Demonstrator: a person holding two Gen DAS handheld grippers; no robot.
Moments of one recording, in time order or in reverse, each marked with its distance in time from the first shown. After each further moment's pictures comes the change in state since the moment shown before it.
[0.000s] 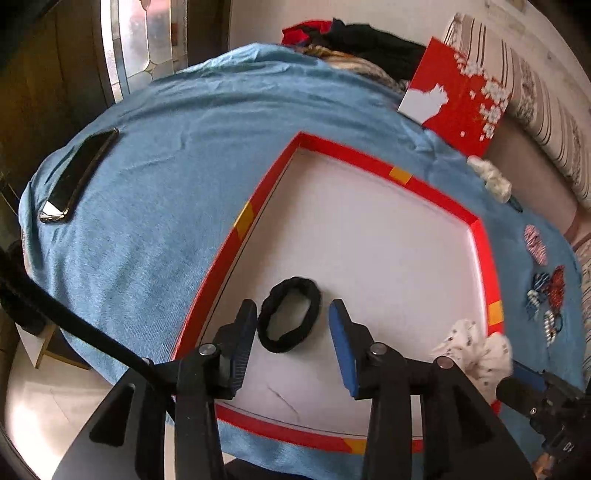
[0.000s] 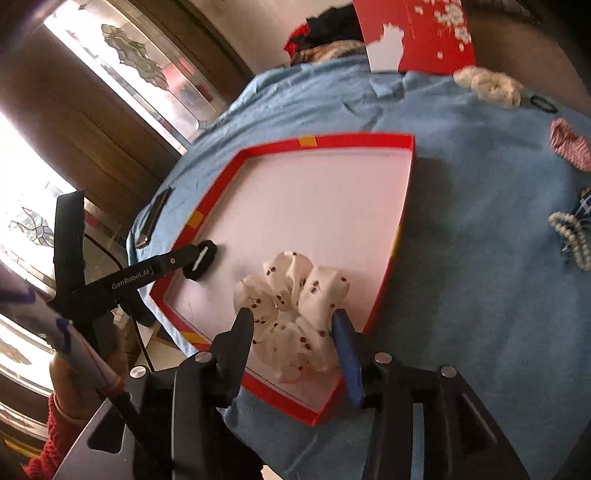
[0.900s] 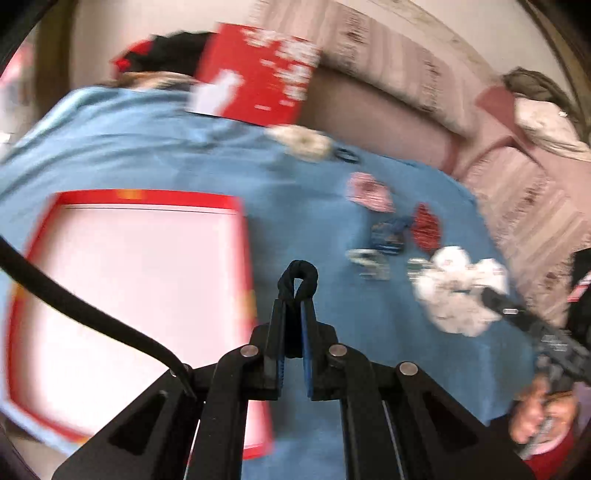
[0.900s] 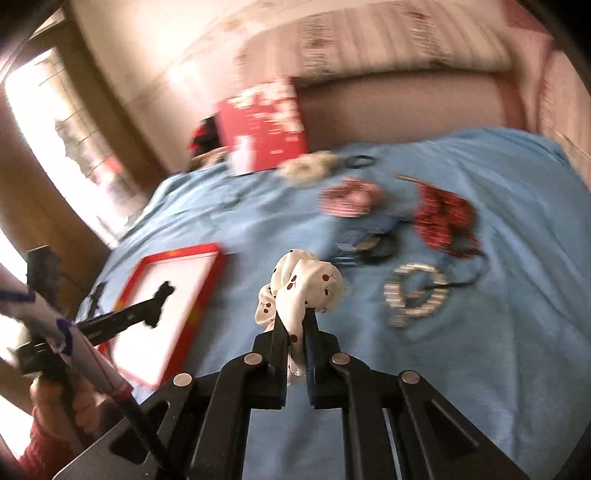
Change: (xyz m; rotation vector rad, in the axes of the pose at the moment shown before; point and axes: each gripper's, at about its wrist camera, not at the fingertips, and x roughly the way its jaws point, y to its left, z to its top) left arm -0.030 -0.178 -0.027 0.315 -0.003 -0.343; right arm -0.173 -0.111 -0.025 0.142 -0.293 -0.250
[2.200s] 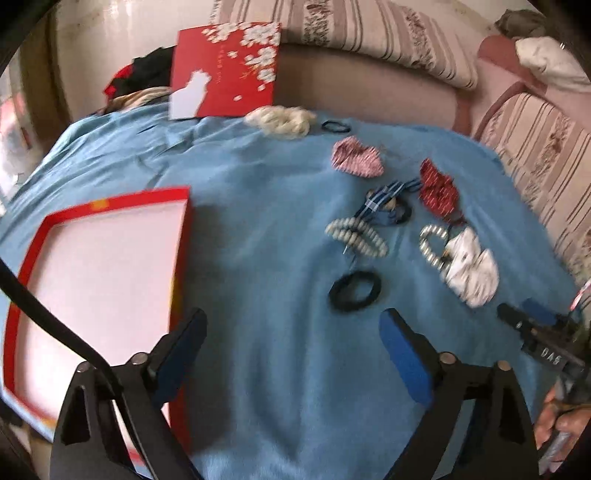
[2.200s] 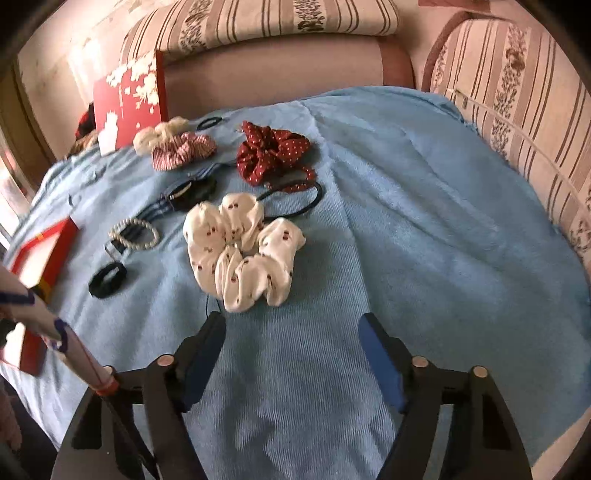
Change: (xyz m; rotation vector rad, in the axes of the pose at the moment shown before) left arm 0.060 -0.093 -0.010 0.139 0.007 0.098; right arm 0.003 -0.122 -0.049 0.133 0.057 -0.454
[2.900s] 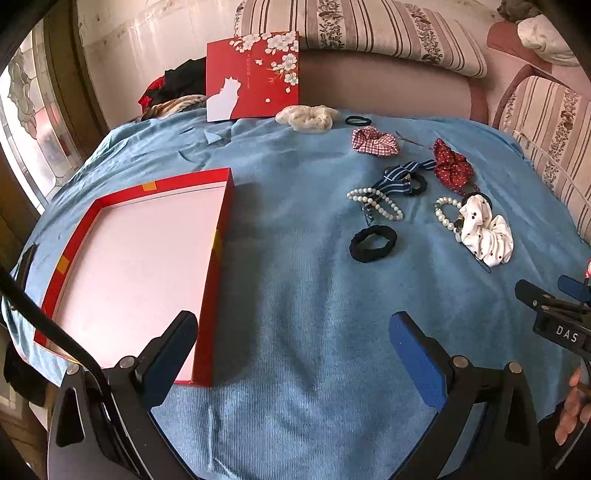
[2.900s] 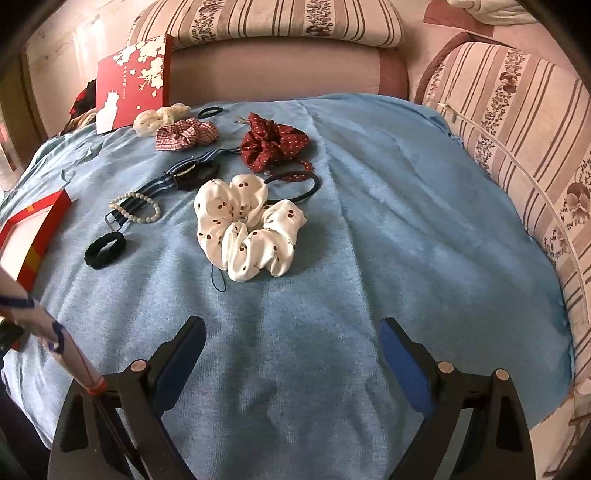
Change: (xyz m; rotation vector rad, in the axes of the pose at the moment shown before) left arm -0.035 -0.016 -0.057 0.010 -0.025 0.194; right arm -0.016 0.025 -0.021 -0.081 0.001 -0.124
